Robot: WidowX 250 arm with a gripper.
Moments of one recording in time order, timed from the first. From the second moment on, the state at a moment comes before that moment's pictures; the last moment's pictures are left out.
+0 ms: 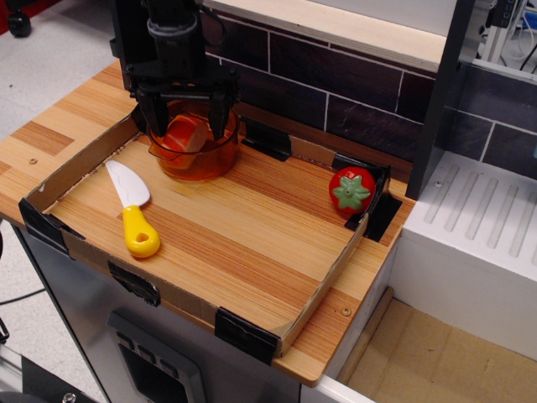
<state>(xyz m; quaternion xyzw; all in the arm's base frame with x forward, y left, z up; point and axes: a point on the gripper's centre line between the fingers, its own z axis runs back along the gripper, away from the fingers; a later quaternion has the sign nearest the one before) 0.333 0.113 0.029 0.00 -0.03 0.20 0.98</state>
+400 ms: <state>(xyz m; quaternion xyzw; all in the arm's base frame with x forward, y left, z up) 0.332 0.117 0.019 0.02 -0.03 0.20 0.98</state>
